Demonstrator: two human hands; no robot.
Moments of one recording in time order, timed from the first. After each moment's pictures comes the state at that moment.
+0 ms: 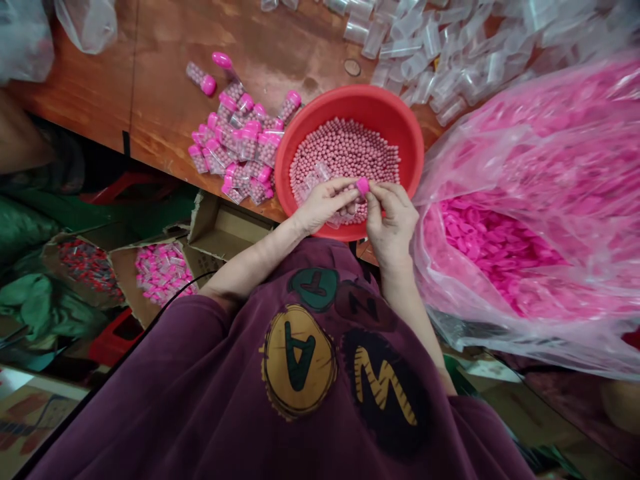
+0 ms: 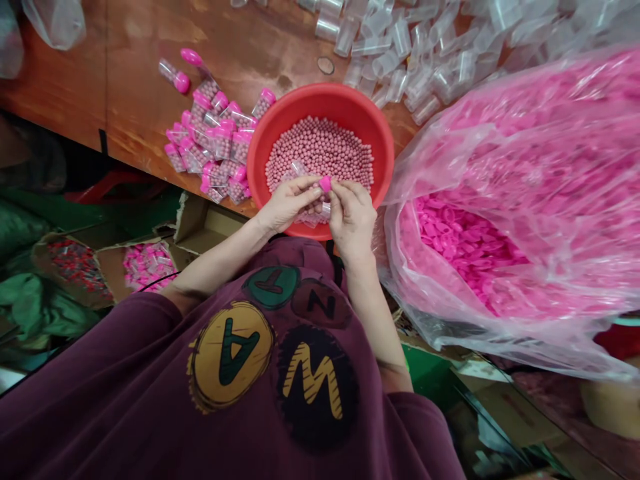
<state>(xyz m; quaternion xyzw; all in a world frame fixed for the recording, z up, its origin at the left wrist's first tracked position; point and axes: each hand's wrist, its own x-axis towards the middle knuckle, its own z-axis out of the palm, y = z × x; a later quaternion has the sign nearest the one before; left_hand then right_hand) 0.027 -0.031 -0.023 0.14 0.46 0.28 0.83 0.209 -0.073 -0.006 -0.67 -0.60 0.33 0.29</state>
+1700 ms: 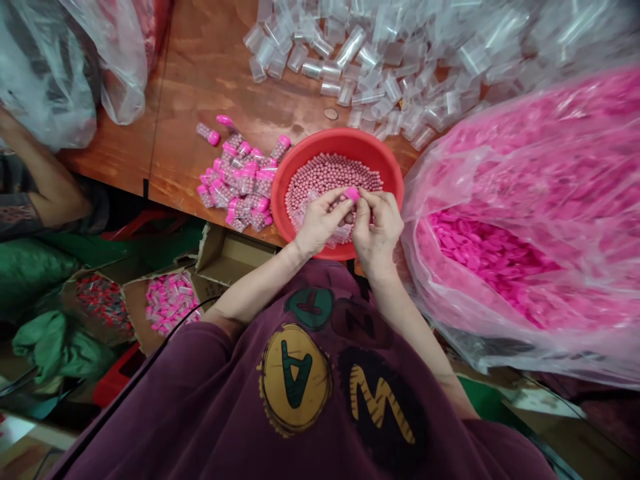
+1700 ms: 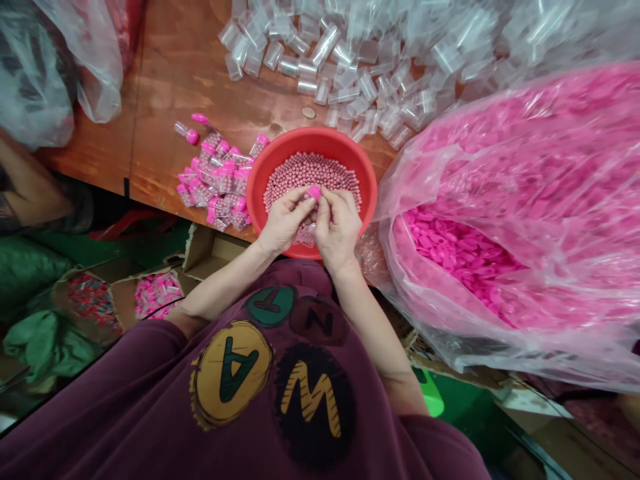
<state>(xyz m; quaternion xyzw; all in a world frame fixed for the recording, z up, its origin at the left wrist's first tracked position) 0.048 -0.006 0.008 0.12 0.50 0.37 0.78 0.184 -0.045 0.003 -0.65 -0.60 0.25 0.39</state>
